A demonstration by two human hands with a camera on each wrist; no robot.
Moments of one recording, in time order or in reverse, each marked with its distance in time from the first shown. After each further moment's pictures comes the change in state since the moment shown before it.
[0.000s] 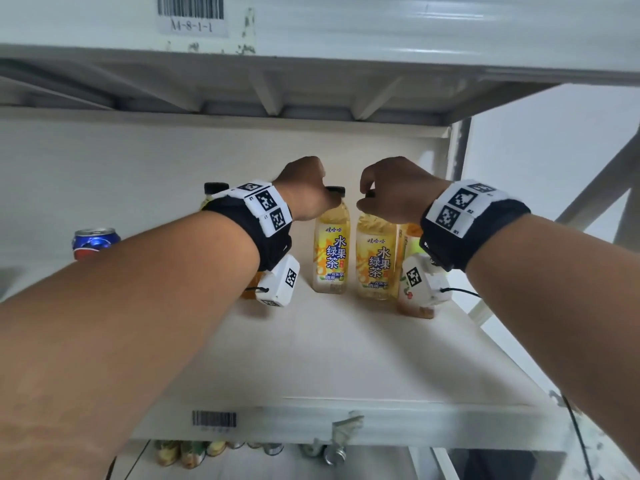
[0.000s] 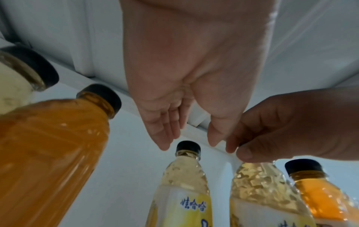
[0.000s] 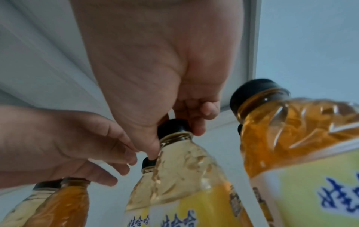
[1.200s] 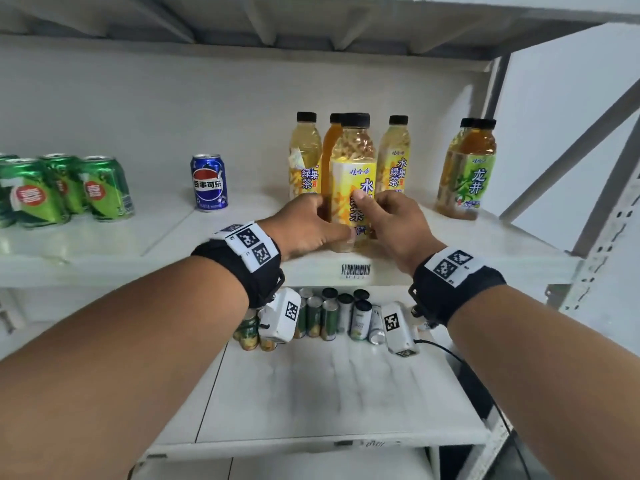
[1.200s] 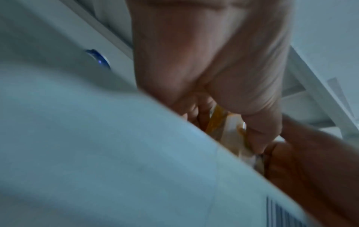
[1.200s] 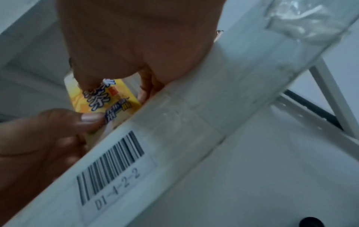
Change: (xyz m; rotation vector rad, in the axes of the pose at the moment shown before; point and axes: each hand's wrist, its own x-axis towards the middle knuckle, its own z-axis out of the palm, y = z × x) left_hand -0.237 -0.147 -0.037 -0.732 -0.366 -0.052; right_hand -0.159 -0.216 0.090 1.121 0.197 0.450
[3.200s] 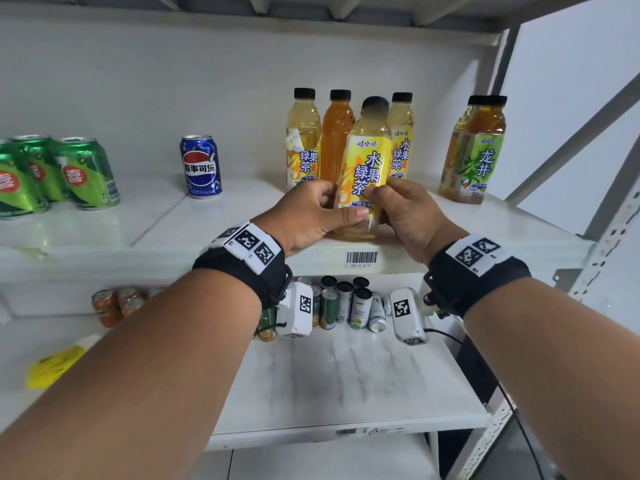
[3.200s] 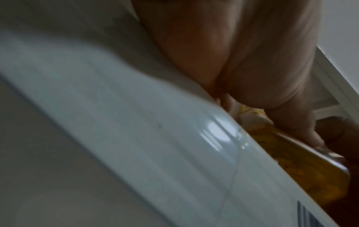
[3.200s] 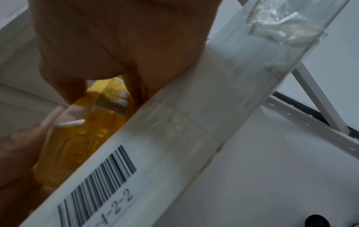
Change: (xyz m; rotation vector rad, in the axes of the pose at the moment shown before) left_hand -0.003 -0.013 0.007 -0.258 -0.053 0.068; right_hand 0.001 0.003 -0.004 0.262 -0.170 0.031
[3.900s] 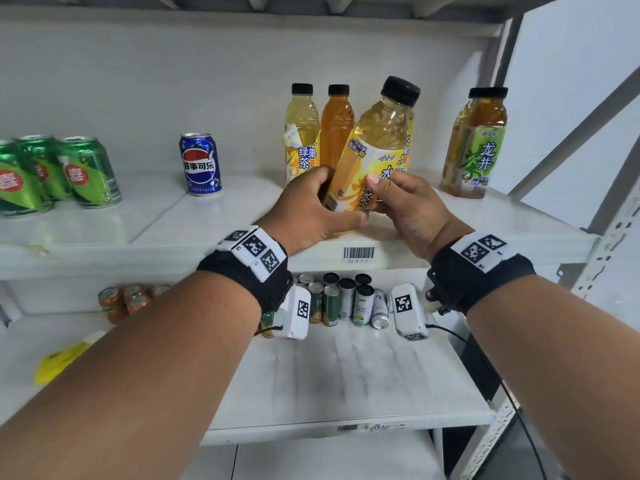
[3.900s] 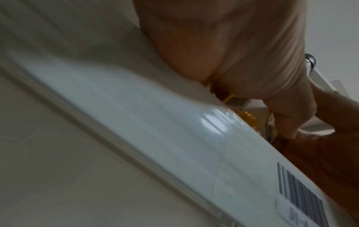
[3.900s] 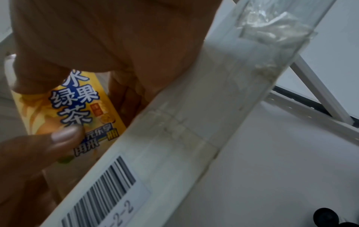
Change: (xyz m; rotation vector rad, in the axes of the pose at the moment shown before) left_hand -0.007 0.003 0.008 0.263 0.149 0.160; right_hand -0.002 0.003 -0.008 0.105 -0.116 -0.127
